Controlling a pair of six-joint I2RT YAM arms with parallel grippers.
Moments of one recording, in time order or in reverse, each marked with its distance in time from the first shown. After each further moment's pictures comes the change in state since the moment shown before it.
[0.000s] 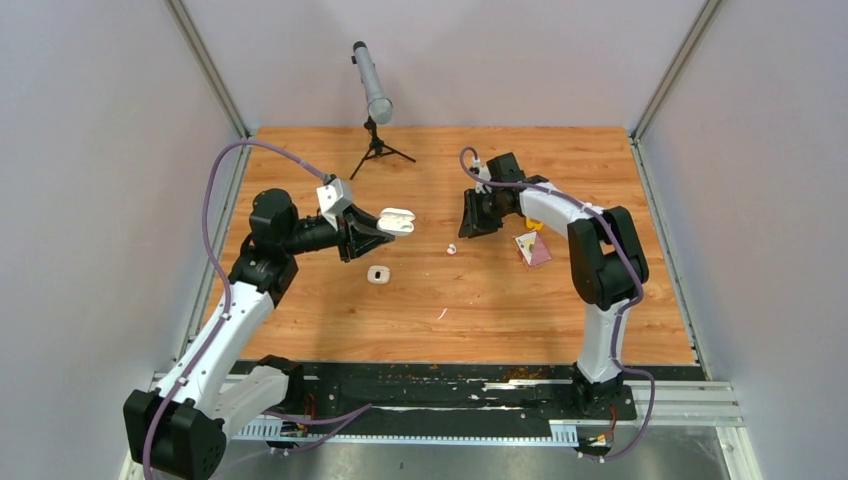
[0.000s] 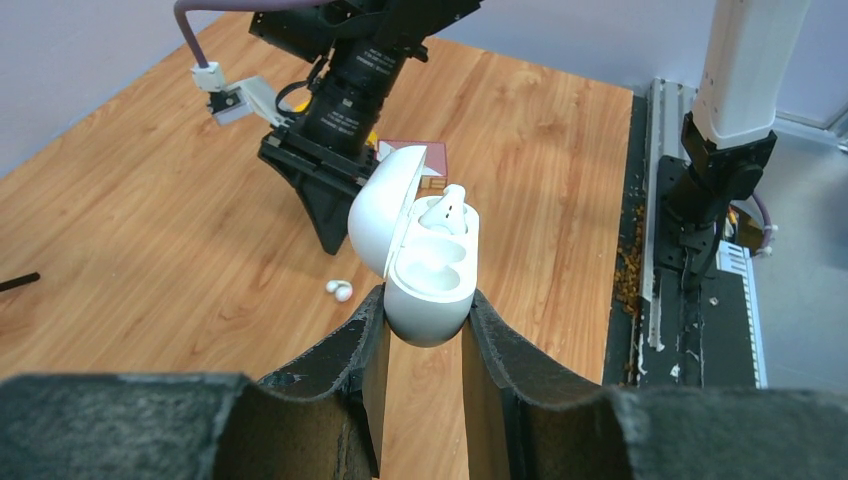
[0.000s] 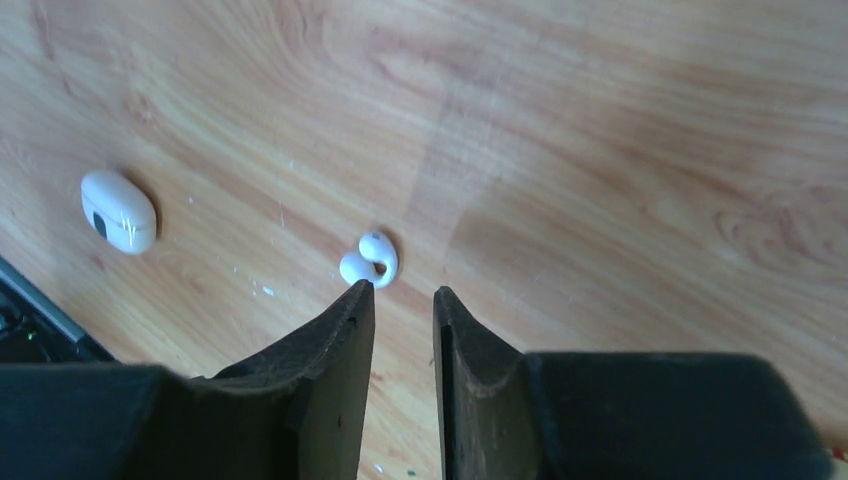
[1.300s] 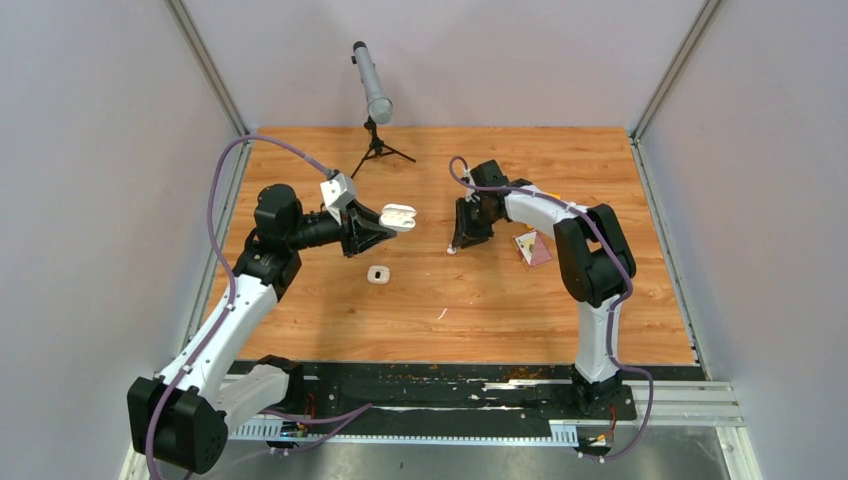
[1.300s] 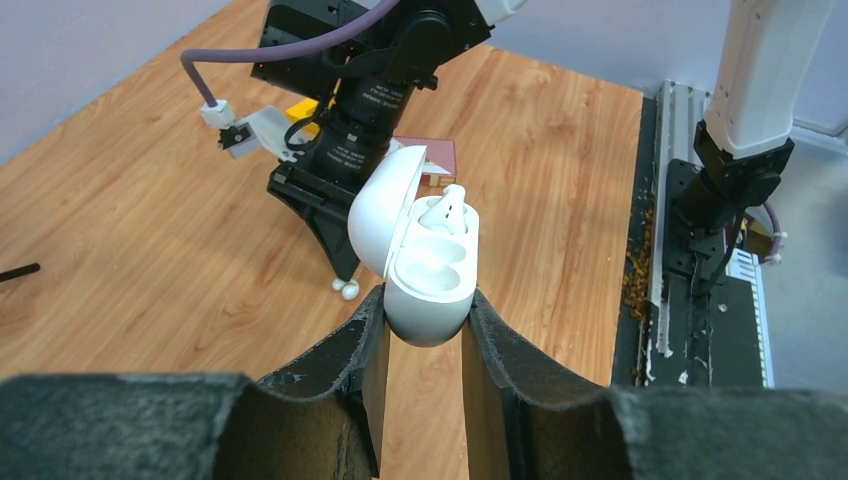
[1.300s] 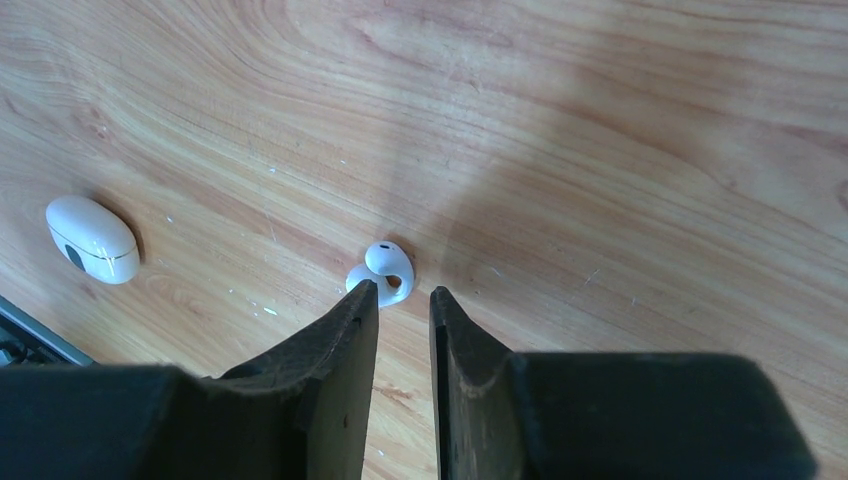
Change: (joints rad) left arm 0.001 0.050 0.018 0.009 -0.017 -0.003; right arm 0.070 0.069 0.051 -0.043 0.103 0.128
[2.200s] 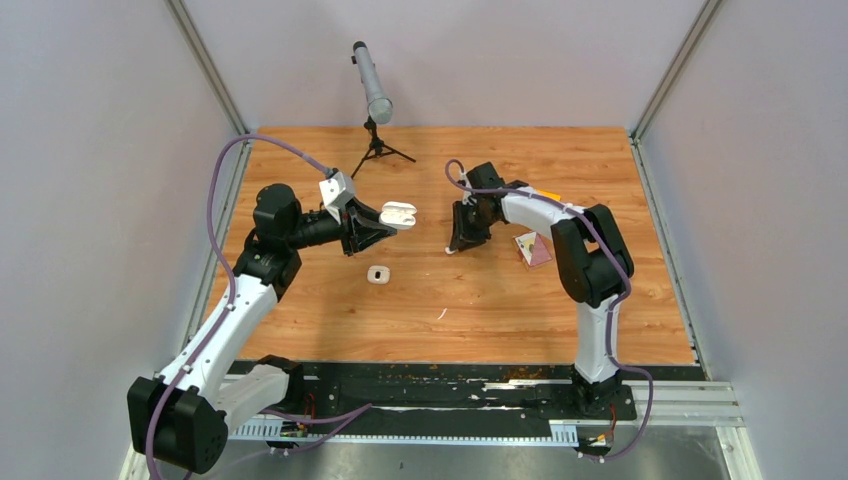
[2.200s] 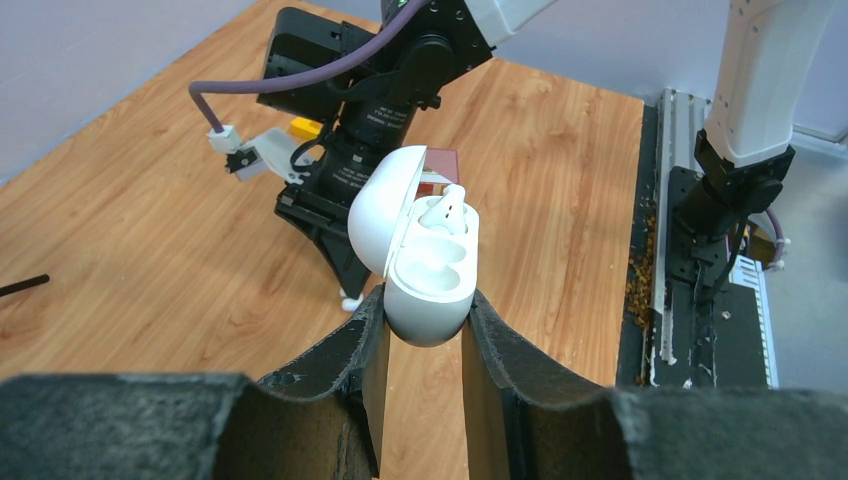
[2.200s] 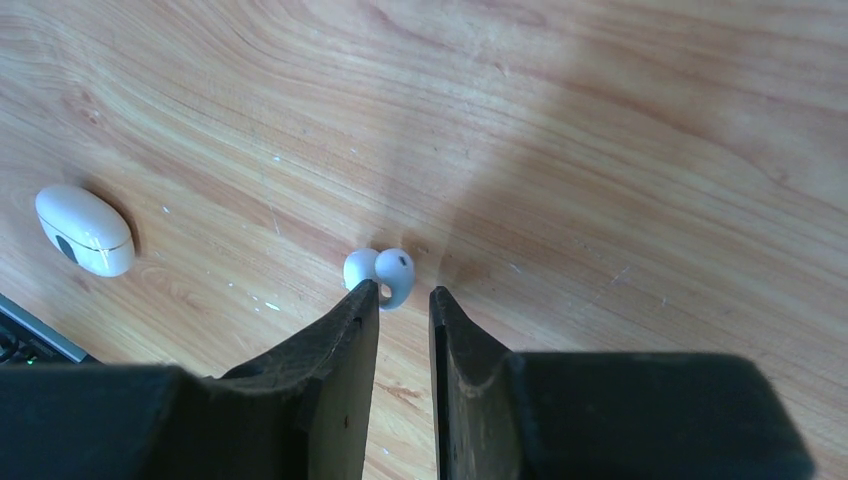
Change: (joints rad) left arm 0.000 0.001 0.000 0.033 0.000 -0.017; right arm 0.021 0.003 -0.008 -0.013 0.002 -0.001
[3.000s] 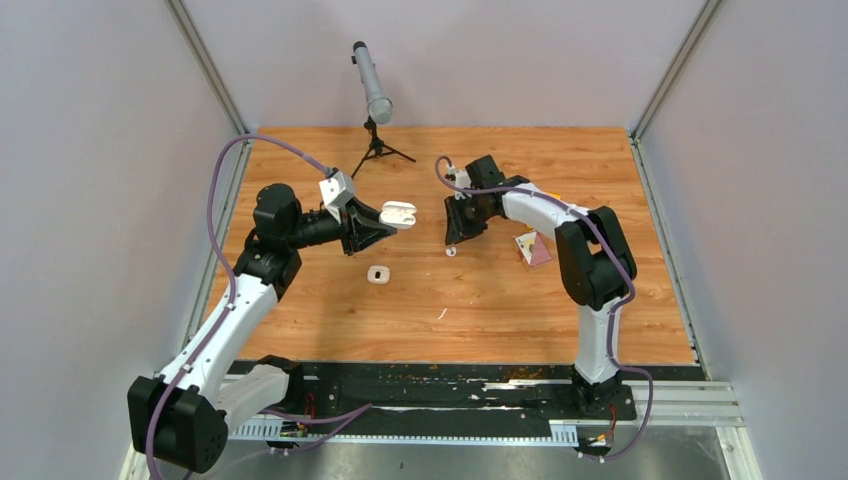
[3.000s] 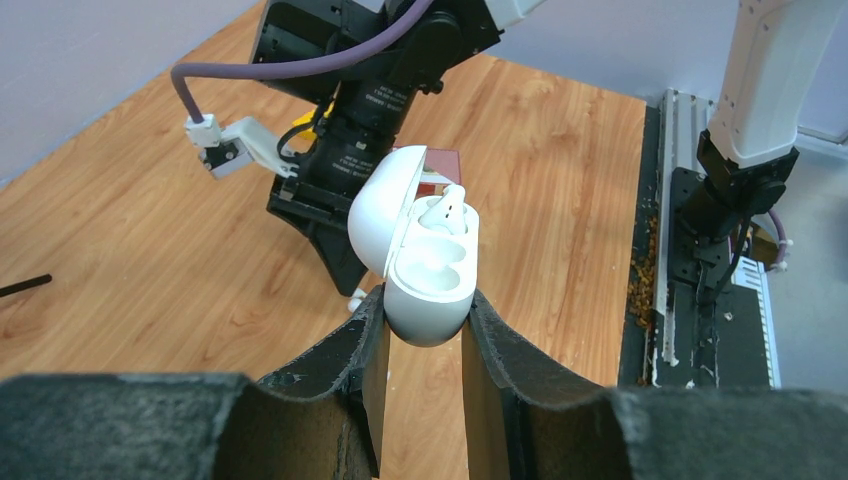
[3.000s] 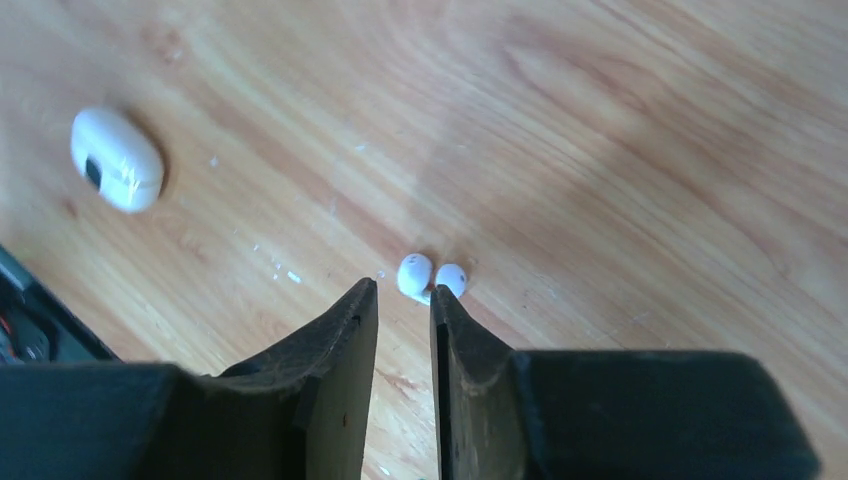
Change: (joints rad) left arm 0.000 0.002 0.000 0.005 -0.003 0.000; right arm 0.011 -0.012 0.043 0.008 -0.046 -0.159
